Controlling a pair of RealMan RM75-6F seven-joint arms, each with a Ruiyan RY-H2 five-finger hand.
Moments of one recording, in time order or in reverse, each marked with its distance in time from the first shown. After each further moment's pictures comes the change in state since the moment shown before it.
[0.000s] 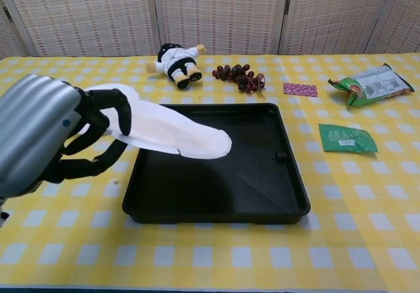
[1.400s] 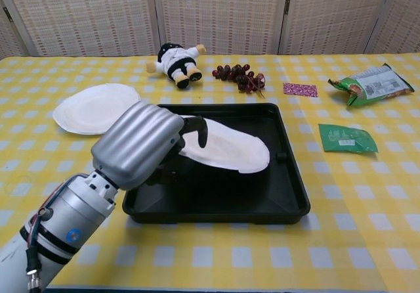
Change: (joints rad) left arm -0.208 -0.220 -0.038 0.312 -0.164 -0.184 -0.092; right arm 0.015 0.019 0.051 0.011 0.118 -0.053 0.044
